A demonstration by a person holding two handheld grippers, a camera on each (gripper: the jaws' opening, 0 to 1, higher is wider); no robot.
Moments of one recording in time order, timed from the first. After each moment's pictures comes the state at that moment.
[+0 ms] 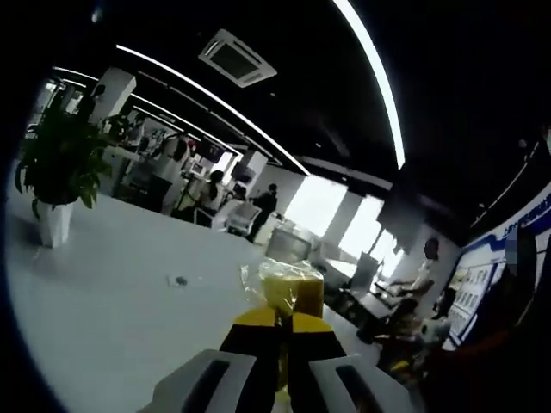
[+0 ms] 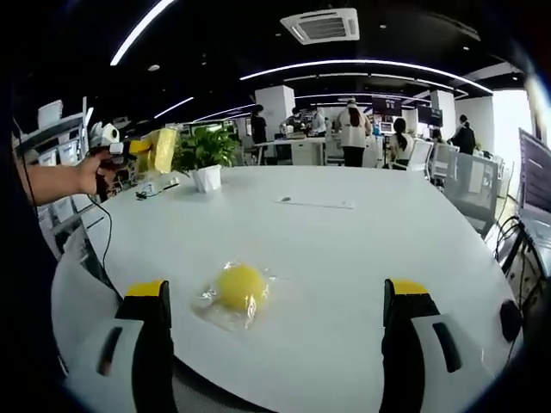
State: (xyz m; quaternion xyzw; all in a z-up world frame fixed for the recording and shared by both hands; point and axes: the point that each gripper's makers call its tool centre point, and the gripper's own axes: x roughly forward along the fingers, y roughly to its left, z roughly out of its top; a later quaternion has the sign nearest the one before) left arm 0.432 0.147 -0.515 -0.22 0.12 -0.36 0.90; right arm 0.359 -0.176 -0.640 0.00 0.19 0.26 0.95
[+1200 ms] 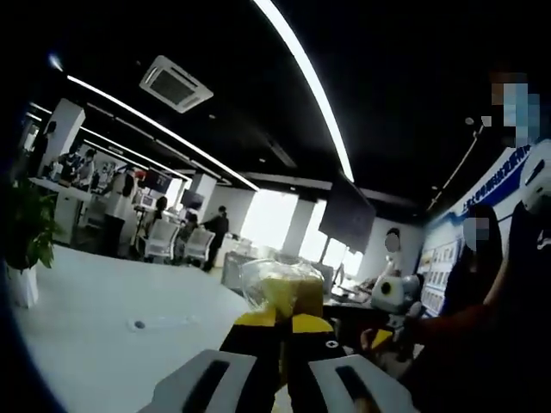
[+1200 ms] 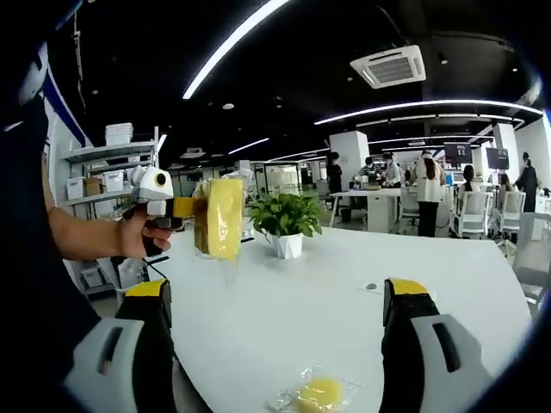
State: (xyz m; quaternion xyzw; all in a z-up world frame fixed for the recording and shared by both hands) left arm 0.372 0.099 -0.431 -0.17 0.03 -0.46 0.87; right arm 0.375 -0.028 -0.479 0.02 0.06 0.45 0.89
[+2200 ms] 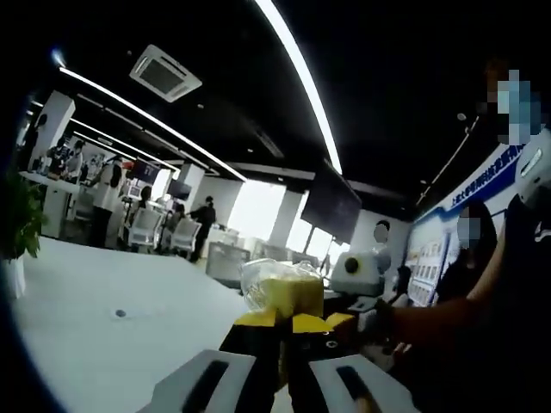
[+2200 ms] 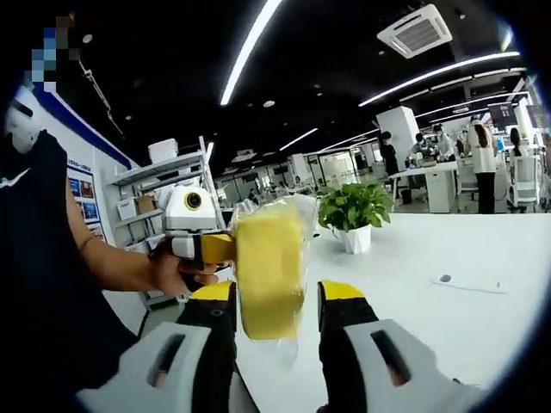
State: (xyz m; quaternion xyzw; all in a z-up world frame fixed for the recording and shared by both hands) left arm 0.351 0.073 -0.443 -0.17 0.05 -0.49 0.85; right arm 0.355 0.045 -0.473 0.08 0.11 0.58 0.81
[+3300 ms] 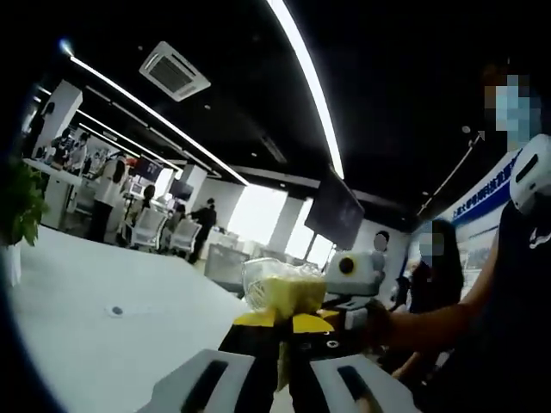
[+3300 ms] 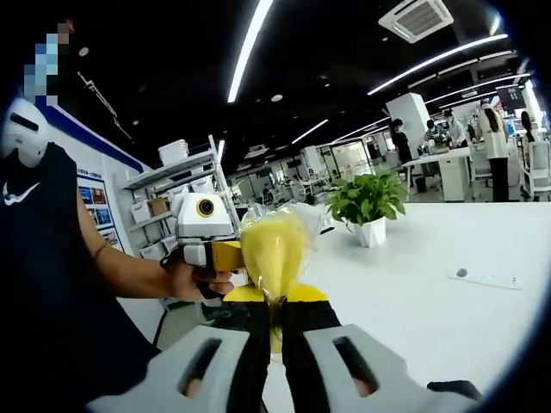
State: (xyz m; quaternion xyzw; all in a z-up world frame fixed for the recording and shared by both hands) left arm 0.365 0.073 -0.446 -0.19 0.05 -0.49 0.85; right arm 0.362 0.053 -0.470 0.10 0.14 0.61 0.78
